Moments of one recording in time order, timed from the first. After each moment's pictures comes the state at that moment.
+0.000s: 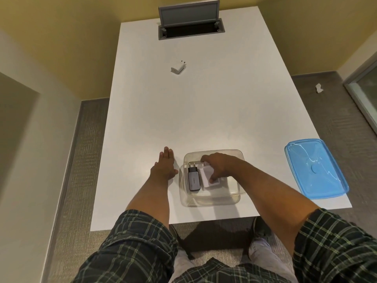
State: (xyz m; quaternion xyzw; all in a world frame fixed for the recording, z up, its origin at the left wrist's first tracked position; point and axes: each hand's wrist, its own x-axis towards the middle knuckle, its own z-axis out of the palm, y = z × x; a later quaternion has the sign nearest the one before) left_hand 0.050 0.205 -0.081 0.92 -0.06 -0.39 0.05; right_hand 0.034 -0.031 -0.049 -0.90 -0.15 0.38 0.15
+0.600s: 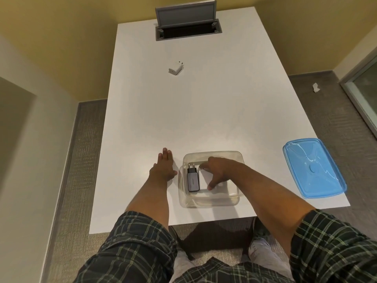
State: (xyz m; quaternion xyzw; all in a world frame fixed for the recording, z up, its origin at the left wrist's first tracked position) left_hand 0.051 0.205 -0.084 0.92 -0.06 -0.38 0.05; right_hand 0.025 -0.031 -0.053 -0.90 -0.17 0.39 0.11
